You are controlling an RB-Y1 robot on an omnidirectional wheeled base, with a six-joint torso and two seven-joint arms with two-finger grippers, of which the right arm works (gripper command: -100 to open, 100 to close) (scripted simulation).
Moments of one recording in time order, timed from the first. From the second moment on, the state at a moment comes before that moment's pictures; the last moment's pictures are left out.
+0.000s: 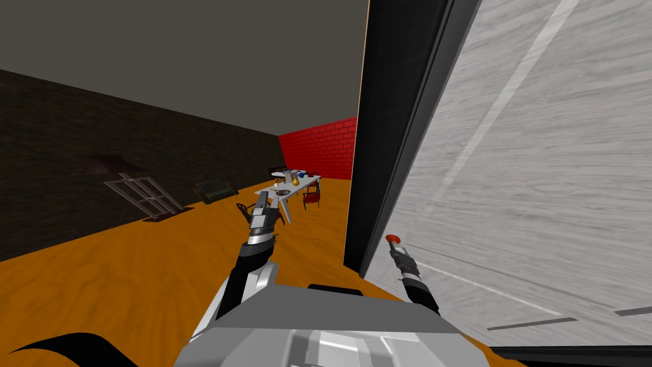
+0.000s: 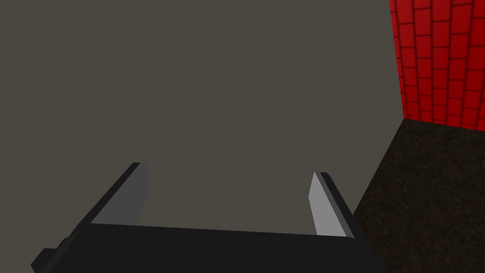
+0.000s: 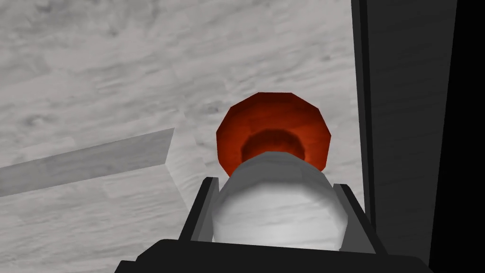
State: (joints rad) arm 0.10 -0.20 -0.23 -0.81 -0.06 -0.81 1.12
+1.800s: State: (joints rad) arm 0.11 -0.21 -0.19 -0.83 -0.15 -0.82 0.69
